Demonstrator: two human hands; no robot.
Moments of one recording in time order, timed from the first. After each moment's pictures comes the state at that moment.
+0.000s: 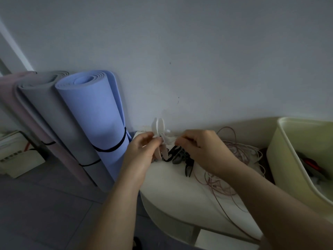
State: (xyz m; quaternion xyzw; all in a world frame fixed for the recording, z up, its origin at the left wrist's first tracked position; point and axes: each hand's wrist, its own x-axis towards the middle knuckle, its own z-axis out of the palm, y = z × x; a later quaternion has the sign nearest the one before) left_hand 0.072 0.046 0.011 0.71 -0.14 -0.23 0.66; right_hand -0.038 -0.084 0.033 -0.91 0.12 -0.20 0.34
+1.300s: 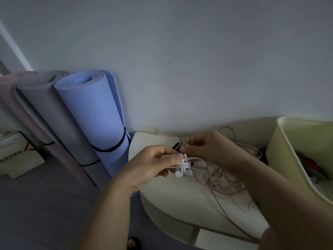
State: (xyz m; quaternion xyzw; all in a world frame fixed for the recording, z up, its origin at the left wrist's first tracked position) left_hand 0.061 0.057 0.019 0.66 -0.33 -0.42 0.53; right_hand -0.049 -0.101 0.036 -0.84 0.17 -0.07 0.50
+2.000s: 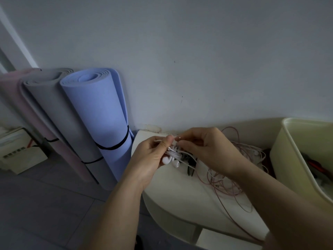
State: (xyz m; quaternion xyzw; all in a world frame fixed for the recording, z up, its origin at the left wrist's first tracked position) left_hand 0.060 0.047 0.013 0.65 -0.19 -0.30 0.67; right_hand -0.044 -0.084 0.037 -0.86 0.09 -0.20 0.47
